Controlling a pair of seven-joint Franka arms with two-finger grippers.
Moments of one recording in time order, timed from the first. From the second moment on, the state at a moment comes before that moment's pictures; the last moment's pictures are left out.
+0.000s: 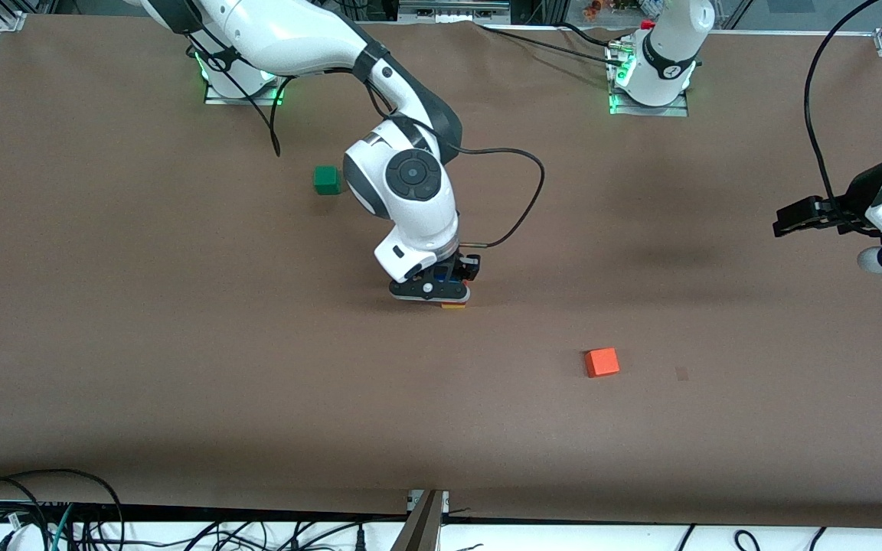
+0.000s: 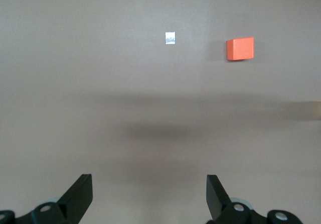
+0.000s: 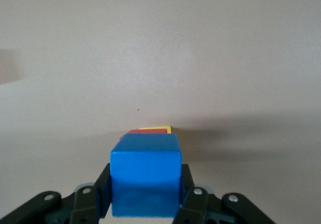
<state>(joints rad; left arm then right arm) 0.09 0.18 -0.08 -1.48 0.00 1.53 -0.07 0.70 0.83 0.06 -1.12 -0.05 2.09 0.84</state>
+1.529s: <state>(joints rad) 0.13 0.18 -0.07 -1.48 -0.02 1.53 -0.07 0.73 0.86 0.04 -1.11 -0.10 2.10 0.90</state>
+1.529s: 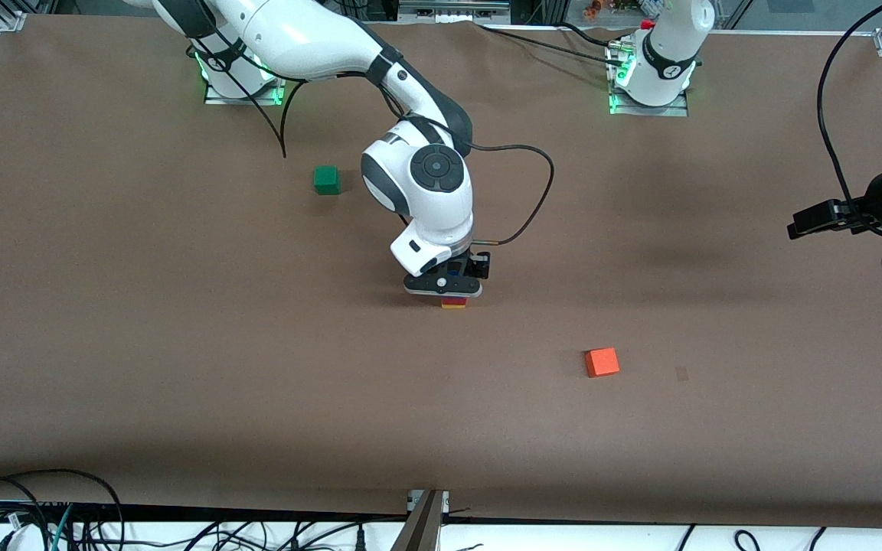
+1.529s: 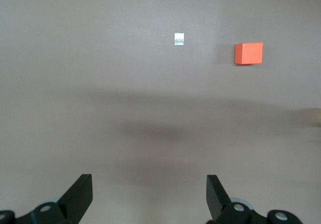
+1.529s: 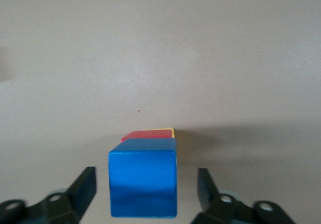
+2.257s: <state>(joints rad) 0.13 0.18 -0.07 -1.48 -0.02 1.53 -0.07 0.39 0.50 0.00 -1.04 0.03 1.59 0.72</state>
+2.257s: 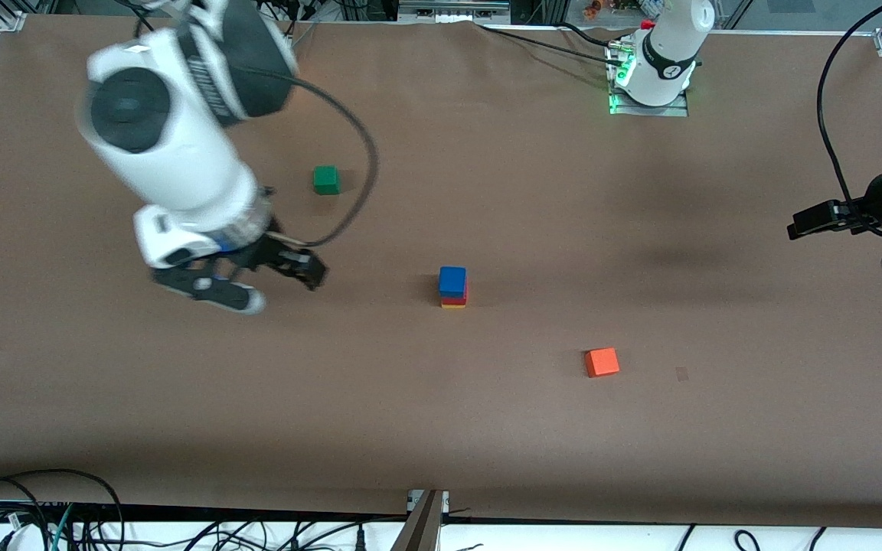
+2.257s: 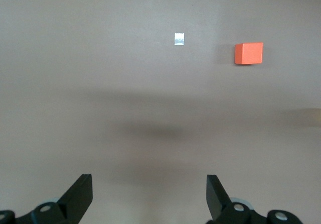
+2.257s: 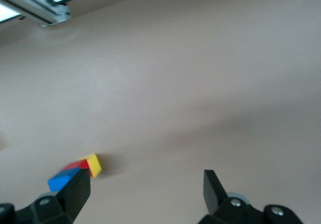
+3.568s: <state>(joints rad) 0.13 0.18 -0.08 -1.48 -0.02 1.54 -0.06 0.17 0.03 -0.12 -1.60 0.05 1.52 0.18</state>
